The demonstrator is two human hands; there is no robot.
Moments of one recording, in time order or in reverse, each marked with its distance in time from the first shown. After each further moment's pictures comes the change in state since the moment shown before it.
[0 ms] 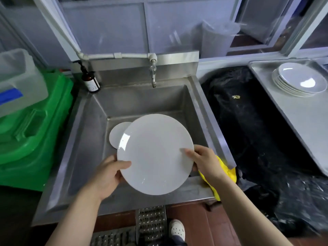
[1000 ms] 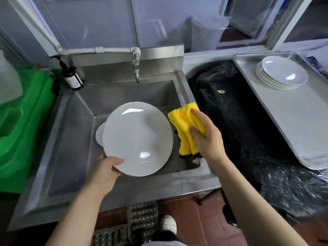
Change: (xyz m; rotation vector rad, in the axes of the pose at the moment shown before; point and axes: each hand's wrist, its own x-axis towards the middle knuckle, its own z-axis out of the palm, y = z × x) left_hand 0.019 -0.026 0.041 -0.169 0.113 0.066; right_hand 0.016 -0.018 -0.059 -0.344 0.277 -0.378
